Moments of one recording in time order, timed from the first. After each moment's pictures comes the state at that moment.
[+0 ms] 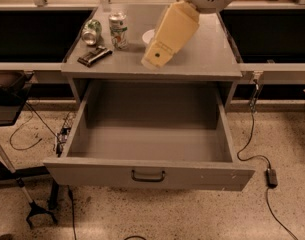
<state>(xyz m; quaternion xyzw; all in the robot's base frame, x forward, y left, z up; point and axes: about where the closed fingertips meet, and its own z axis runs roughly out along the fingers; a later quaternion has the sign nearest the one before) 0.497 -0.029 1.072 -0.57 0.74 0.01 0.36</state>
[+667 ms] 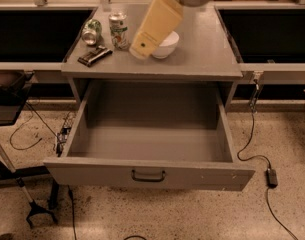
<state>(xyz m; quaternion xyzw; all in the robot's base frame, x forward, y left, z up) 0.517 -0.019 1.080 -0.53 0.75 -0.01 0.38</state>
